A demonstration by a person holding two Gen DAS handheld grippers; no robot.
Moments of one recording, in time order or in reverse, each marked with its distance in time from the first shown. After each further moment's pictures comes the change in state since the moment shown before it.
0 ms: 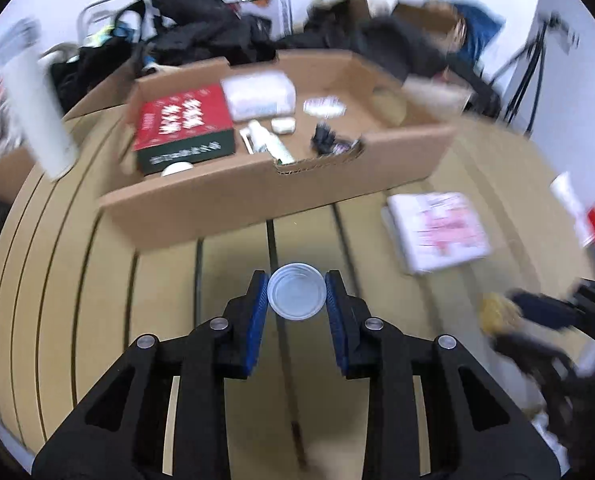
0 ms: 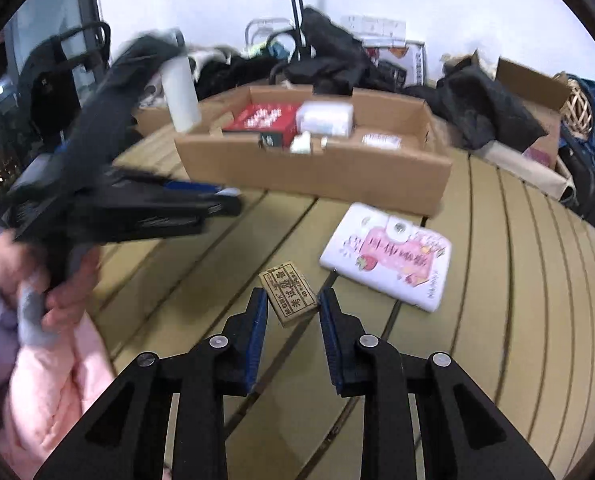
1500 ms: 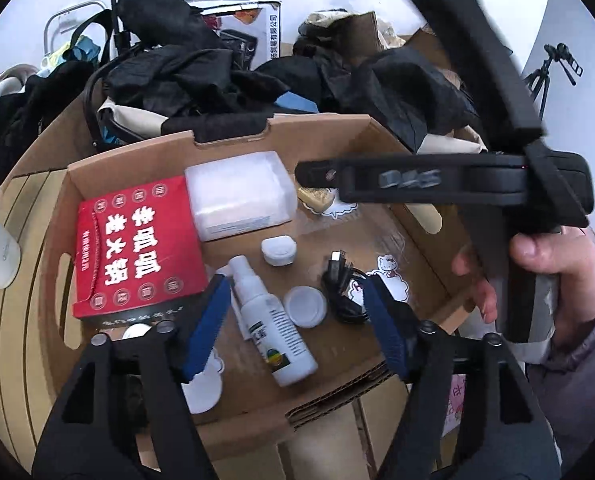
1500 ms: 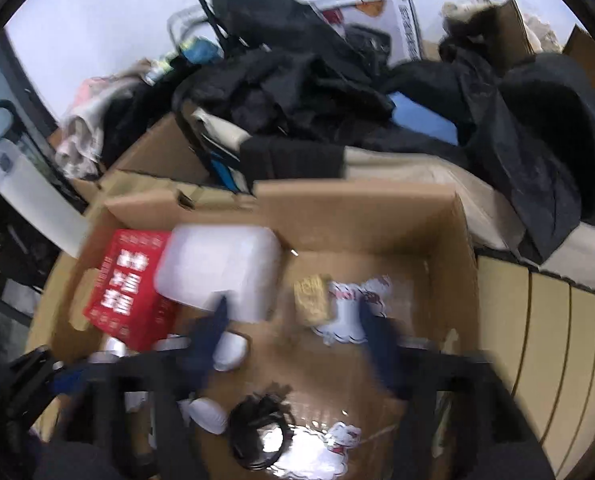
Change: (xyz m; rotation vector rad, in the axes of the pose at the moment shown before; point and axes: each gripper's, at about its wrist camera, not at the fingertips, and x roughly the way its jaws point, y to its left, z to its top) left arm 0.102 0.020 0.127 0.028 -0.020 -0.073; right arm 0.207 -0.124 0.213 0.190 0.125 0.087
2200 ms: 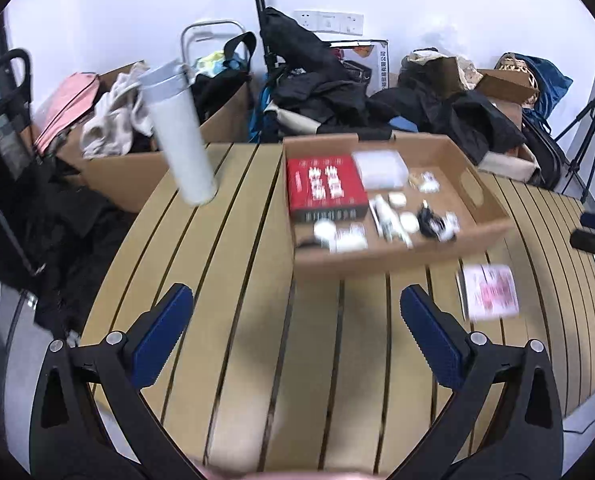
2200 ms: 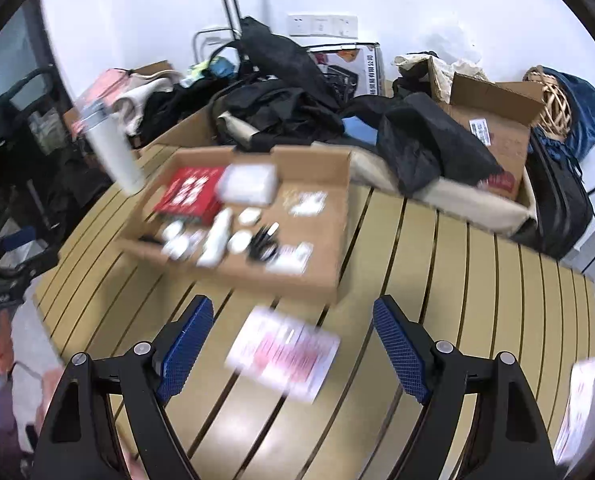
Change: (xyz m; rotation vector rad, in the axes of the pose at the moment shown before) left arm -0.202 0.011 -0.096 -0.137 -0.055 0.365; right arm -0.218 0.032 -0.131 -0.085 -0.034 -0.137
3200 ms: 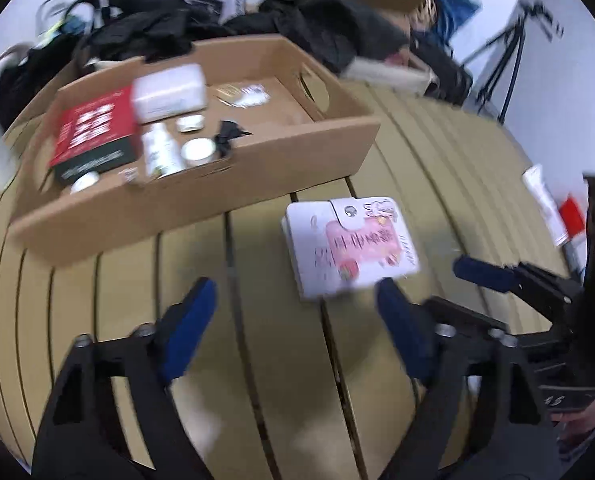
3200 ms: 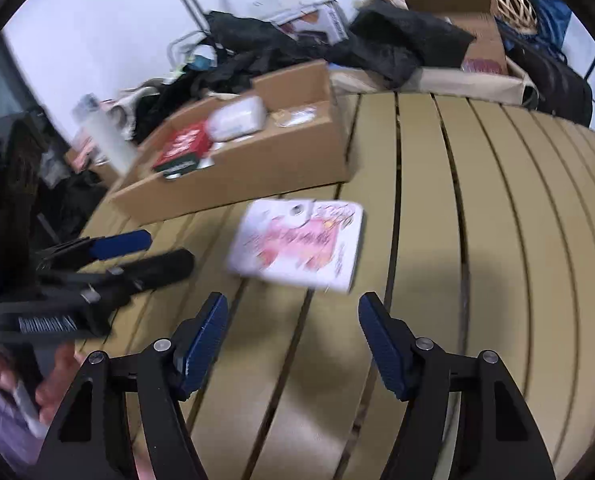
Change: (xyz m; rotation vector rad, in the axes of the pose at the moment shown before) left arm 0.116 -0.171 -0.023 0.197 0.190 -0.352; right arm 0.068 -0.020 -0.109 0.241 0.000 0.090
